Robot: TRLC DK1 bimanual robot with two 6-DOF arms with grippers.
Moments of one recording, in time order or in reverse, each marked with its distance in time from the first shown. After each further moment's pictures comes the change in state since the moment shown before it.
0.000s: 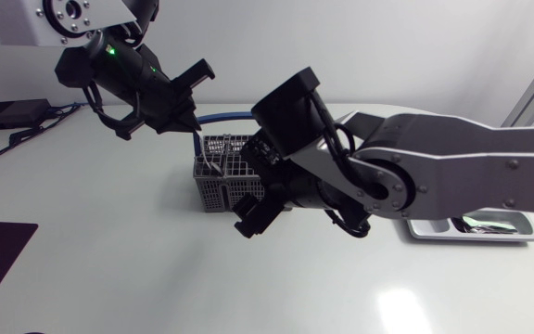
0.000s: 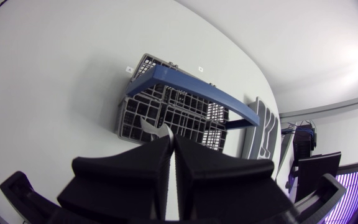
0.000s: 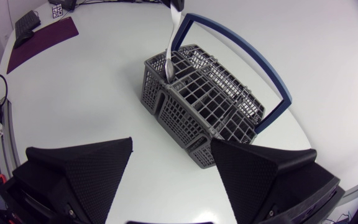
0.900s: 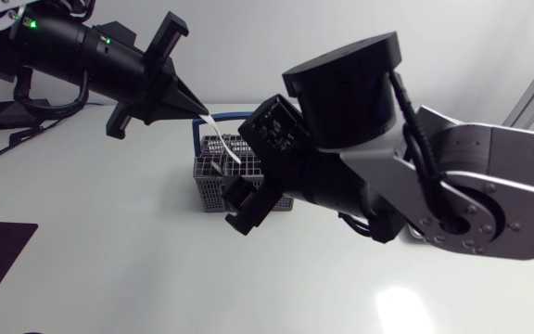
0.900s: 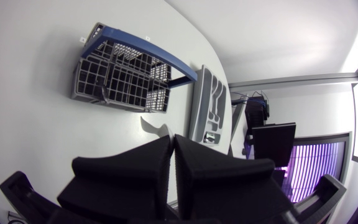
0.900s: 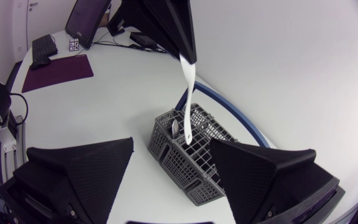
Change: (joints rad) left arm 0.046 -0.166 -0.067 0.000 0.396 -0.010; right arm 0.054 -0.169 -0.095 0.237 -0.031 -0.101
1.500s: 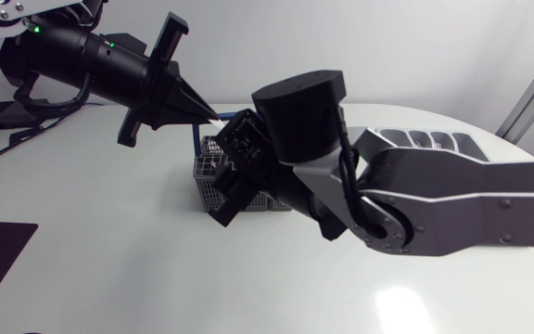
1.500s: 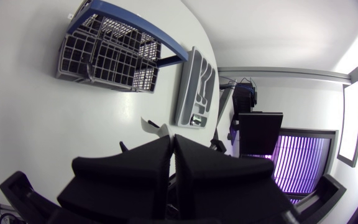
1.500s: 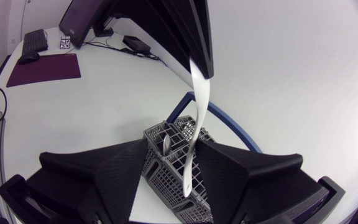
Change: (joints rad) left arm 0.016 0.026 0.000 -0.024 0.164 -0.016; right arm 0.000 0.156 -0.001 0.243 0.061 -0.096
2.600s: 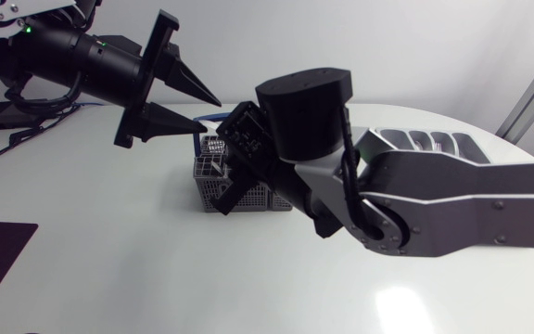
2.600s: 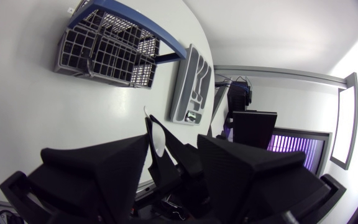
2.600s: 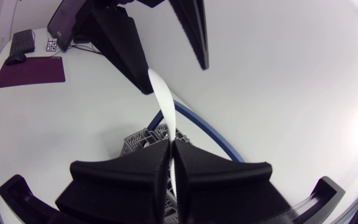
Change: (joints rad) left arm 0.036 0.000 -0.002 -0.016 0.064 0.000; right arm -0.002 0.008 -0.010 0.089 0.077 -0.052
